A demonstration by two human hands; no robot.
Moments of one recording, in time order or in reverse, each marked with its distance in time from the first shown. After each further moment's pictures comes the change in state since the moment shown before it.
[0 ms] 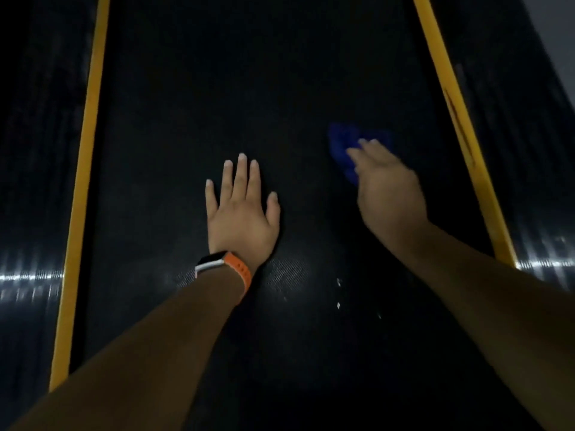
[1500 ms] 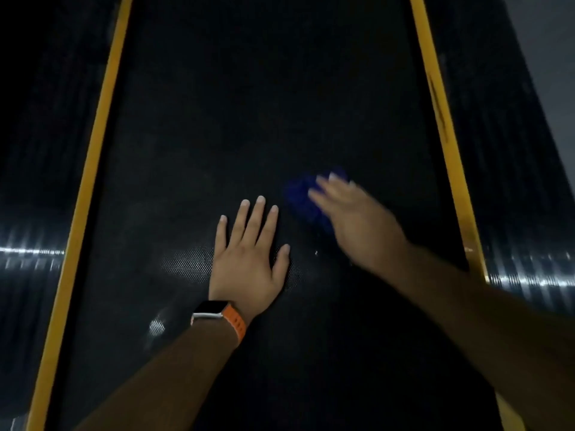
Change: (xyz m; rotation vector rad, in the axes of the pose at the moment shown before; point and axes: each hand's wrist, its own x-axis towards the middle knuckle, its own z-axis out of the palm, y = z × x) left_hand -0.151 0.020 -0.001 0.031 -0.052 0.111; right_hand -0.099 -0.006 -0.009 0.001 -0.199 -0.412
